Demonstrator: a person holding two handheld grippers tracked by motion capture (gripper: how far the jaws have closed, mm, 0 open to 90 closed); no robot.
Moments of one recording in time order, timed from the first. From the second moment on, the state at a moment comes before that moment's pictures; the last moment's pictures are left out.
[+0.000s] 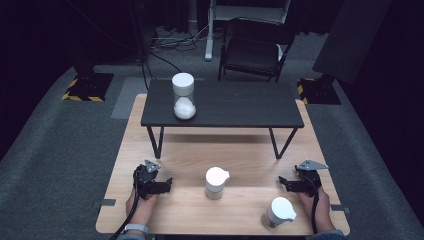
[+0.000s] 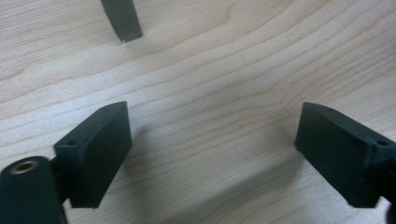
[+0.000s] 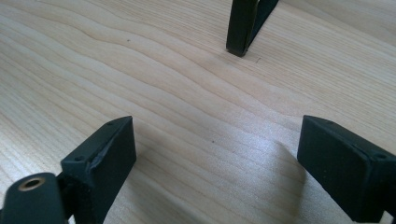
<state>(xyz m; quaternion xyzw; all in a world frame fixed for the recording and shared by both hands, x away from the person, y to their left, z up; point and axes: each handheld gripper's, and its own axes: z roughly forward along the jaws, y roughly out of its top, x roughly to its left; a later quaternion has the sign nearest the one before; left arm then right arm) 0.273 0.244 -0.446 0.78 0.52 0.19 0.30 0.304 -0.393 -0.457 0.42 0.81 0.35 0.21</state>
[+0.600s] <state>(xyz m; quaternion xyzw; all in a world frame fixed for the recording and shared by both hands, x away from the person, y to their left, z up) 0.268 0.246 -0.454 0.78 0.51 0.20 0.32 0.304 -0.394 -0.457 0.42 0.81 0.35 0.21</state>
